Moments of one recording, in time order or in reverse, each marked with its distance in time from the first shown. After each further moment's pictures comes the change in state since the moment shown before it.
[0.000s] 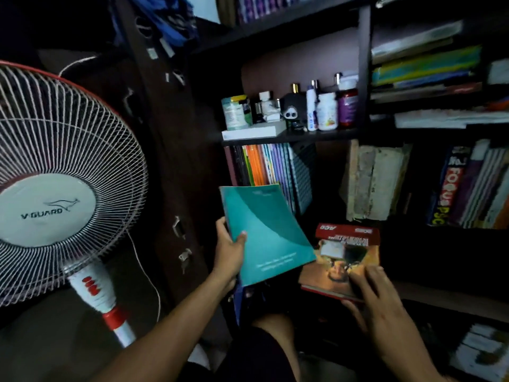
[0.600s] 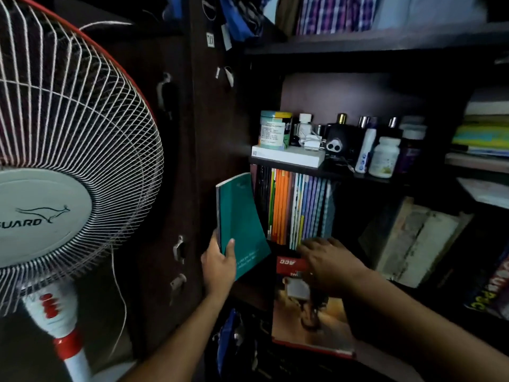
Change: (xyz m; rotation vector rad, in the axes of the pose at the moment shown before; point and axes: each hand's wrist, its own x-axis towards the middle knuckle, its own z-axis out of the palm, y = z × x) left_hand 0.088 -0.017 -0.029 0.216 0.275 0.077; right_hand 0.234 -0.135 -0.004 -0.505 -0.604 -0.405
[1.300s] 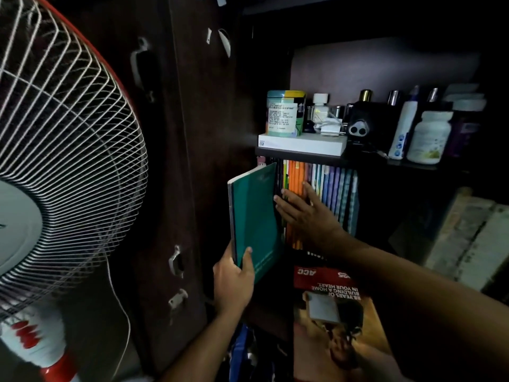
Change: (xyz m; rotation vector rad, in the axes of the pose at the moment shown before) left_hand 0.014 -0.026 0.023 0.056 -0.085 -0.037; right_hand 0.163 0.026 0.044 -0.760 0.314 -0.074
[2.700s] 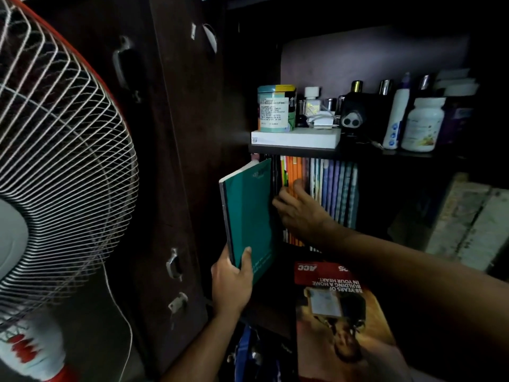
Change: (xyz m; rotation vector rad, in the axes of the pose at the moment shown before) left_hand -0.003 0.009 -0.008 -0.013 0.013 0.060; right_hand 0.006 0.002 -0.028 -0.182 0.016 -0.048
